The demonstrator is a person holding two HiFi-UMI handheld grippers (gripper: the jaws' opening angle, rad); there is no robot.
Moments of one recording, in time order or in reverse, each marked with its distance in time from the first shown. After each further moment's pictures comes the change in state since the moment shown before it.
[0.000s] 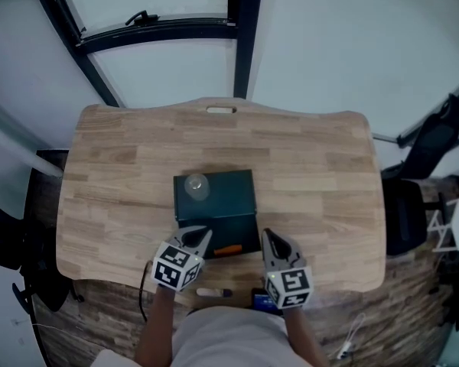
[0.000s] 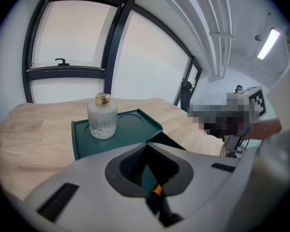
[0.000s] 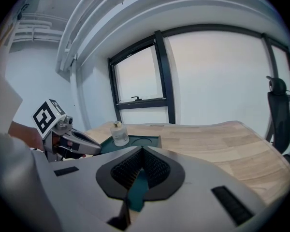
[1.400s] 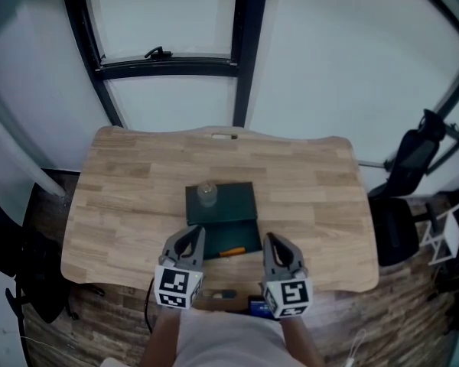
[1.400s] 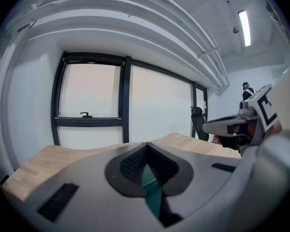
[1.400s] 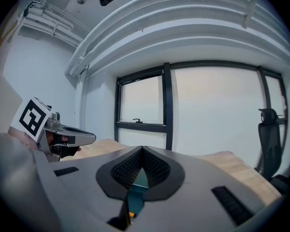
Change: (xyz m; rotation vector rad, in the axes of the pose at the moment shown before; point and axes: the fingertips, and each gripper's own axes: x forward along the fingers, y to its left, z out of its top) left arm -0.128 -0.016 0.076 0.166 -0.473 0.299; right arm -0.074 0.052 0.075 -0.120 -0.249 -0.080
